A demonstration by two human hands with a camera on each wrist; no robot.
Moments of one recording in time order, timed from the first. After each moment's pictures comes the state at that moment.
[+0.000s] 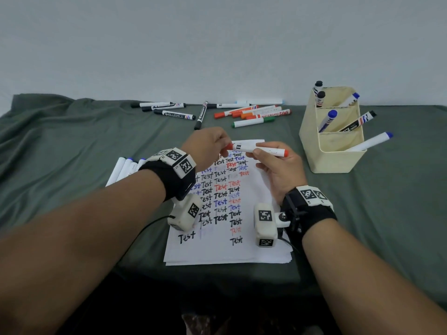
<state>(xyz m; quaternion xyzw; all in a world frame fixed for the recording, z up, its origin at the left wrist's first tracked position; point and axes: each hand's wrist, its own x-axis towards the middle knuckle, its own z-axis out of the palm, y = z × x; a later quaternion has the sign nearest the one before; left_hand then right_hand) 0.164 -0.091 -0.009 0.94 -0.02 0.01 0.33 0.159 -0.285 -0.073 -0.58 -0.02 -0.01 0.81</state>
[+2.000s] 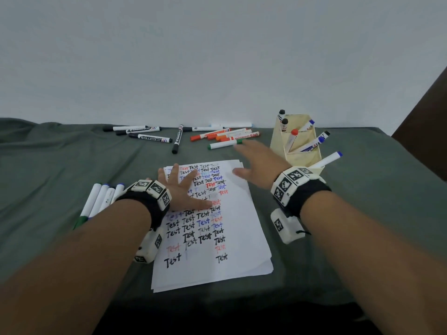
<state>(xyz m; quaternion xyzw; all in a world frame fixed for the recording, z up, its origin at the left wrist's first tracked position) 0.152 -0.057 -0.043 0.96 0.02 -0.26 0.03 0.189 -0.311 0.006 -0.97 -0.22 0.03 0.11</state>
